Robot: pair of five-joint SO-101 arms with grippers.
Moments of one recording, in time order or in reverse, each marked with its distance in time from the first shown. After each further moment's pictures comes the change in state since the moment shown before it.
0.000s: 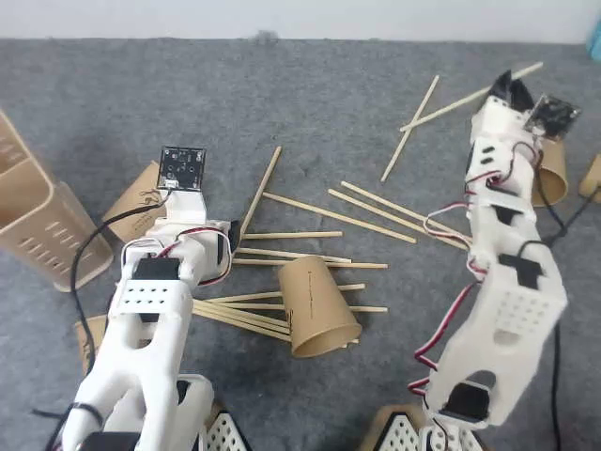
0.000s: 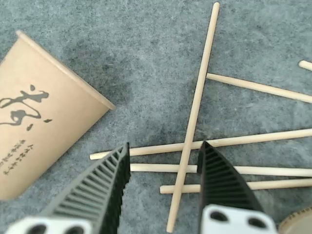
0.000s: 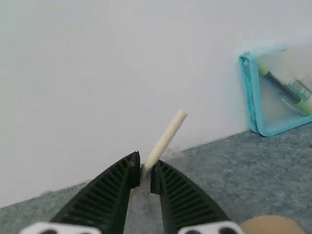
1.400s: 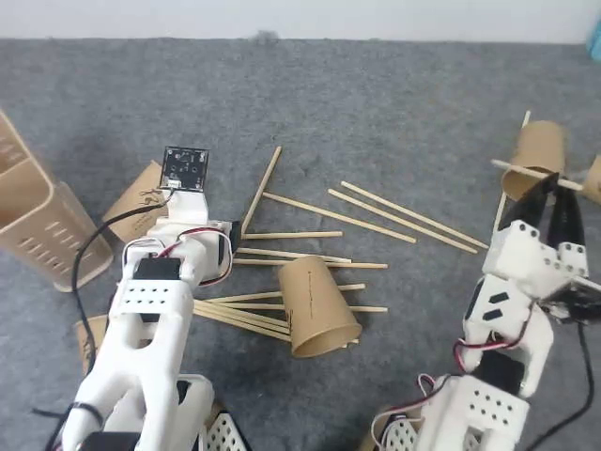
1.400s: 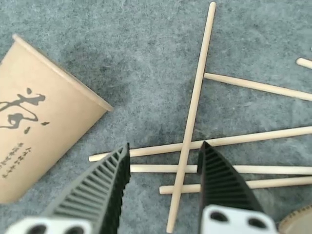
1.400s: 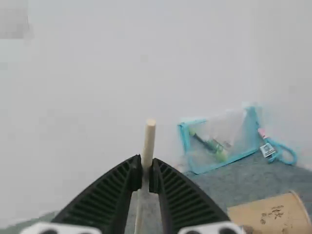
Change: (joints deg) left arm 0.4 0.0 0.0 -0.1 -0.9; right arm 8.2 -116.2 72.4 31.7 0.6
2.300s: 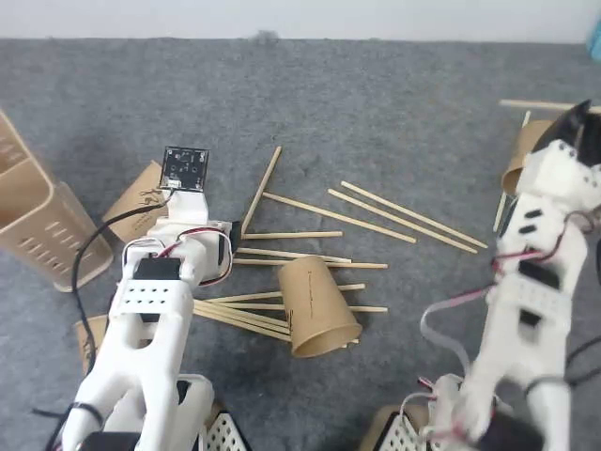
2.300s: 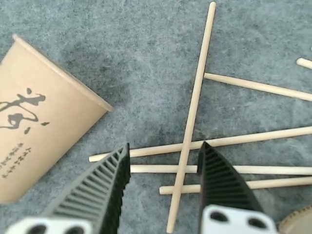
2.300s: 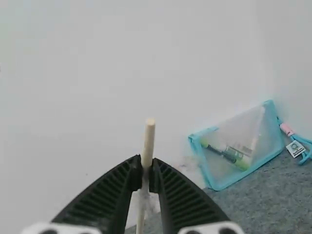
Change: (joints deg) left arm 0.0 0.0 0.0 0.0 0.0; right arm 1.9 62.9 -32.0 -31.5 -7.7
